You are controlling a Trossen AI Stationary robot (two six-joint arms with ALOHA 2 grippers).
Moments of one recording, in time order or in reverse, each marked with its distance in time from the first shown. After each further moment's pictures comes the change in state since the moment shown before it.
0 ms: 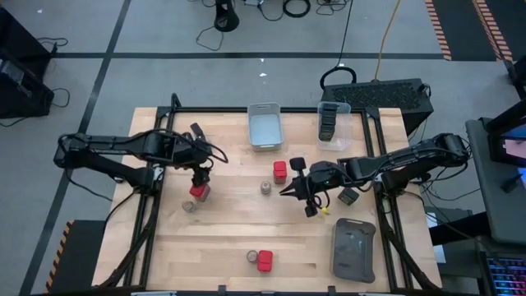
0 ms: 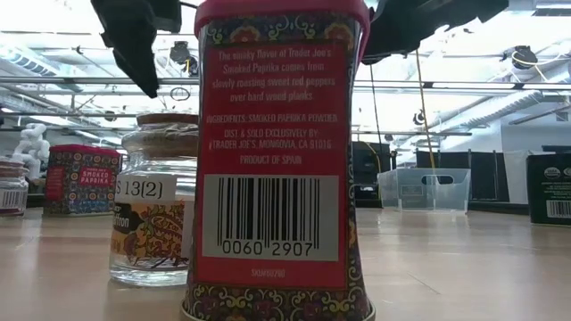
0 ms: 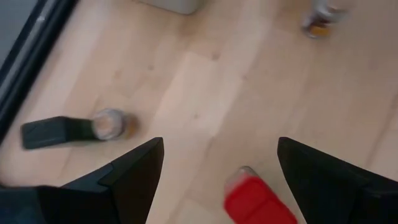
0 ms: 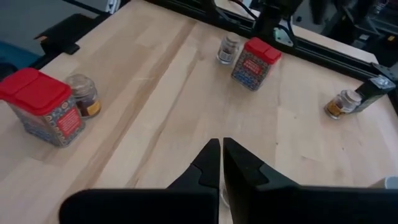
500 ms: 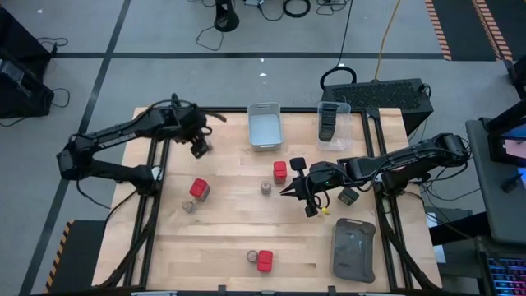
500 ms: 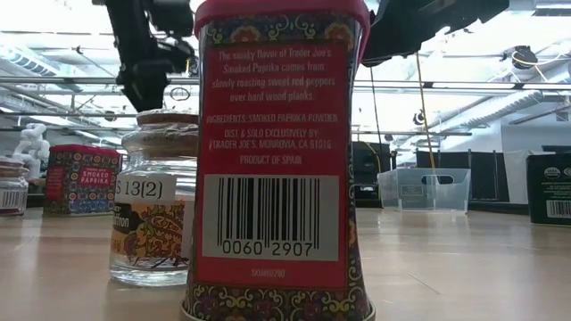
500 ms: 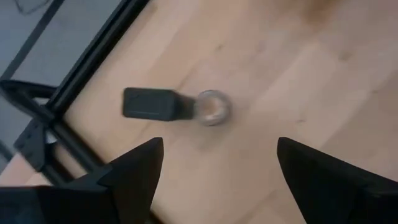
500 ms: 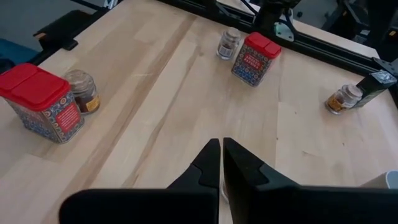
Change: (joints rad) left arm 0.485 0.063 0.000 -0.011 0.041 0.234; right arm -0.001 0.000 0.000 -0.016 0.004 0.008
